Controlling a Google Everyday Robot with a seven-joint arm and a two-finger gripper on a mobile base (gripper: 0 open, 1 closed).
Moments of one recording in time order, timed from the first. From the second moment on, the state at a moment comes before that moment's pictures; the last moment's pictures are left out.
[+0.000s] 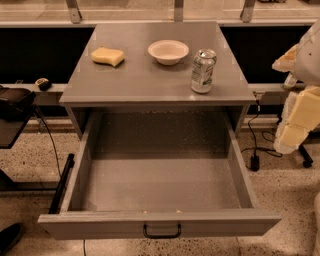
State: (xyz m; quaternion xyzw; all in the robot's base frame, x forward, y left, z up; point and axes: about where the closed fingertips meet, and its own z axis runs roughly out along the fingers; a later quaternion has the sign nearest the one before) arm 0.438 -0.217 0.976 -0.60 0.78 -0.03 0.16
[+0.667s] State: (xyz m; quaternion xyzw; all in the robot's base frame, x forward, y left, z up) arm 0.513 -0.202 0.975 -0.58 0.78 -0.01 0.23
